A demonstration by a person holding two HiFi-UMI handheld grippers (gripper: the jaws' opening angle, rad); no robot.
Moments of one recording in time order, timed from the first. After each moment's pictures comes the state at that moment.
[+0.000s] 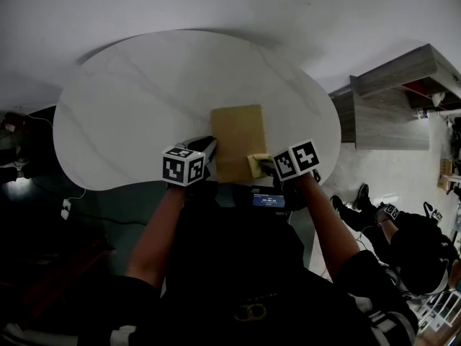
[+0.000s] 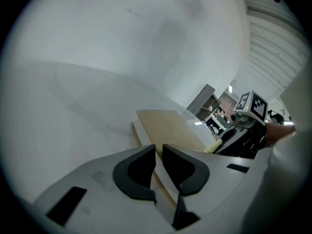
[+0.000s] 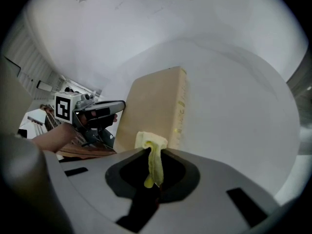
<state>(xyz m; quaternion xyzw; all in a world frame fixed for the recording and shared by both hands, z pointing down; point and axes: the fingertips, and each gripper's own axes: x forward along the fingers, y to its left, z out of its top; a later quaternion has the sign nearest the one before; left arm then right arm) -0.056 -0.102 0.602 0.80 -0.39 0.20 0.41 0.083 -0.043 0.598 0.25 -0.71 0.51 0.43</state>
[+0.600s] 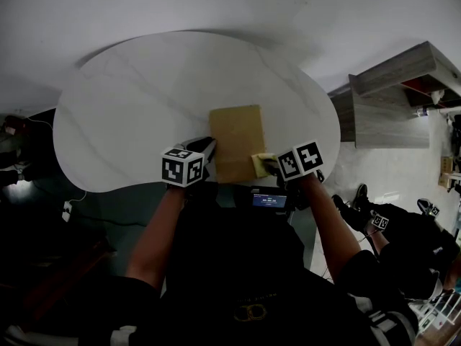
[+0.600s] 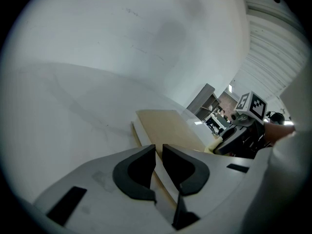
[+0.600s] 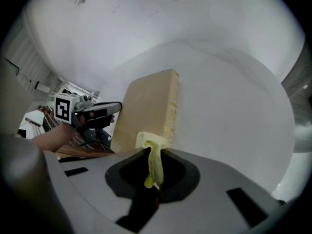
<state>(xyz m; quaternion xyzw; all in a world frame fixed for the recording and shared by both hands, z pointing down) -0.057 -0.102 0.602 0.80 -0.39 0.20 0.41 0.096 -0.046 0.596 0.27 -0.70 0.50 0.42</state>
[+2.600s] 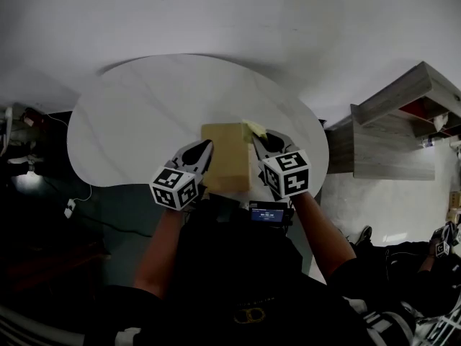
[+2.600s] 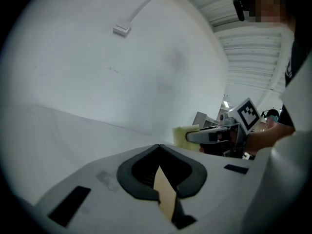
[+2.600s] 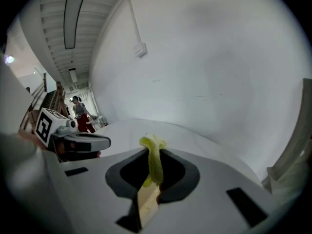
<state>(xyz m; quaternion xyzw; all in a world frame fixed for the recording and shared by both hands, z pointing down) -0.017 -0.117 0.483 0.84 -0.48 0.06 0.24 0.096 -0.157 0.475 0.37 -0.88 0.19 0.21</state>
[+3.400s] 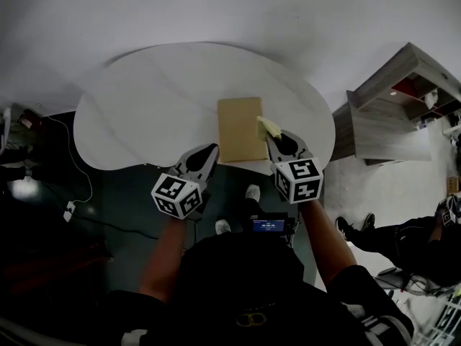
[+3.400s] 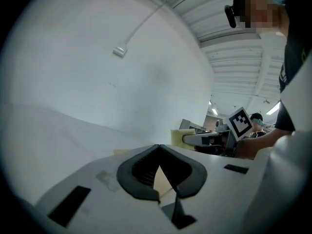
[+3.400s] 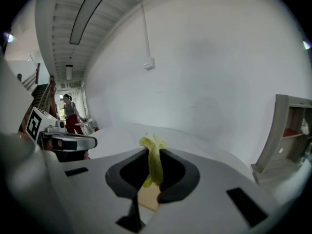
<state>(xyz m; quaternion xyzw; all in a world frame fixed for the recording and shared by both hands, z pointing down) -0.047 0.003 0.452 0.87 -0.45 0.00 0.21 0.086 -0.048 0.444 0.45 -0.86 0.14 0.18</state>
